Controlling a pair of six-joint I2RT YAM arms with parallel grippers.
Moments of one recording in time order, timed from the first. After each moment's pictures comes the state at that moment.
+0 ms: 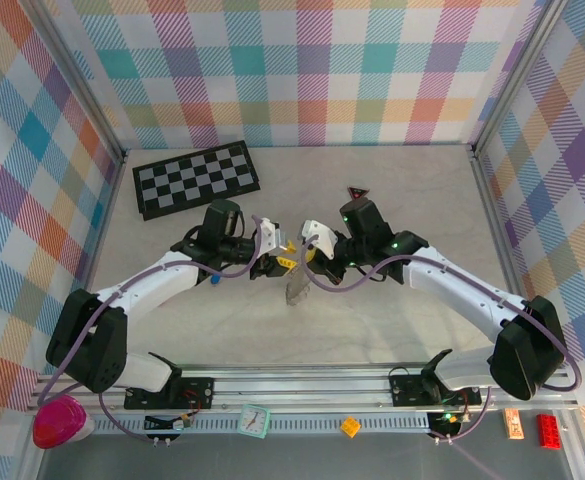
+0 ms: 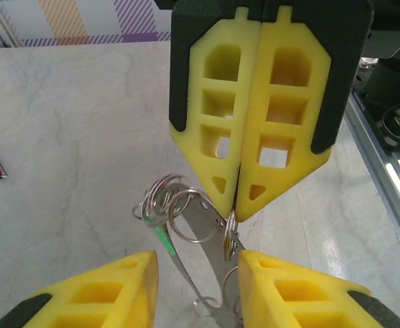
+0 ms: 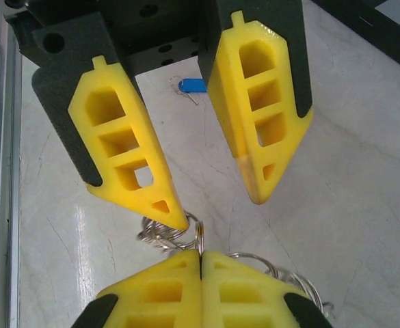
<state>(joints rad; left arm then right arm) -0.48 1.40 0.86 -0.09 0.87 0.62 0.69 1.33 1.02 -0.45 -0.49 -0.44</state>
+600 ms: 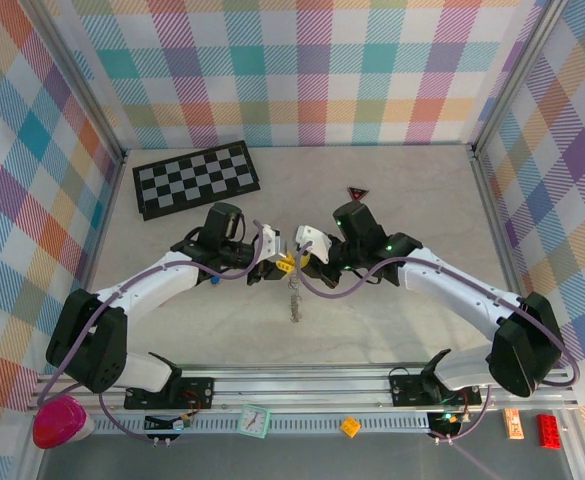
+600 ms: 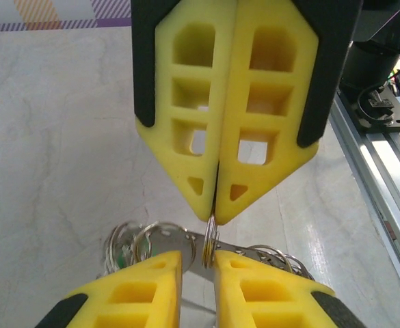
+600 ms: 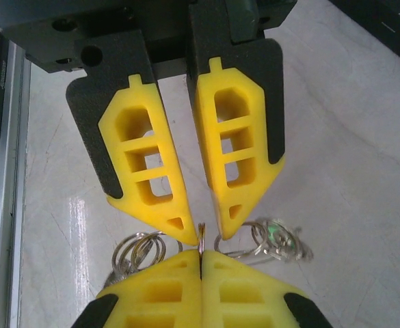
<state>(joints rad) -0.49 1.40 0.86 -0.19 0.90 0.69 0.73 1.35 1.02 -0.44 -0.48 -0.46</state>
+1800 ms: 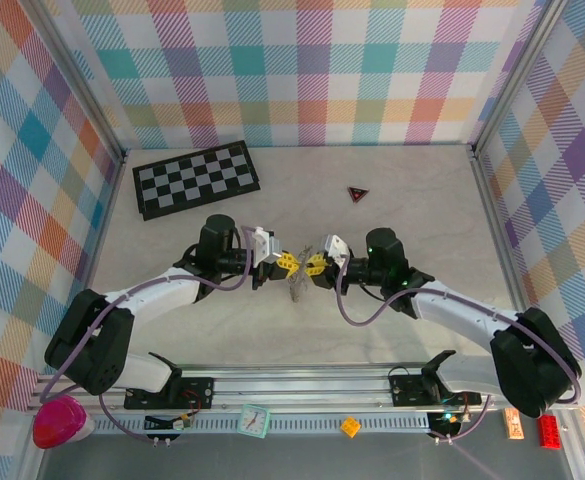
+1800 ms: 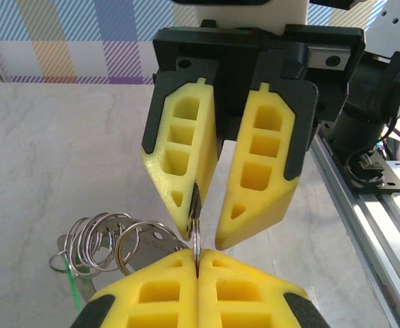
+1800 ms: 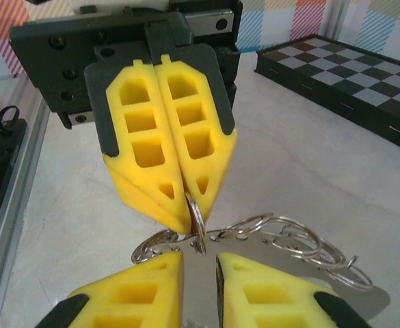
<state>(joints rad) -0.50 1.39 0.66 0.33 0.98 0.36 0.62 1.24 0.57 0.31 -0.66 -0.24</state>
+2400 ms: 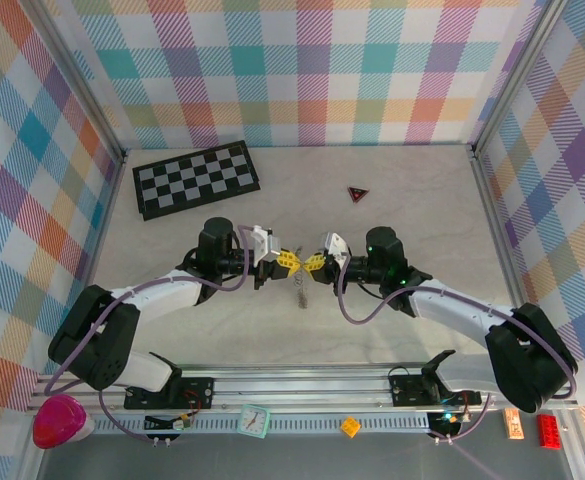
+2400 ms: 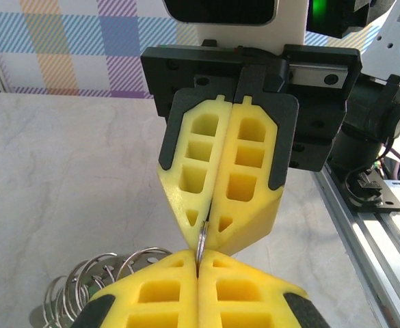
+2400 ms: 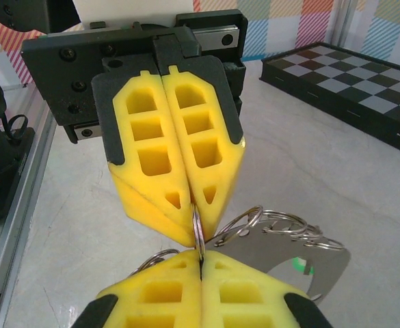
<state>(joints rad) -0.50 1.42 0.62 0.49 0.99 0.26 0.62 1.26 0.57 0.34 -0.70 -0.22</state>
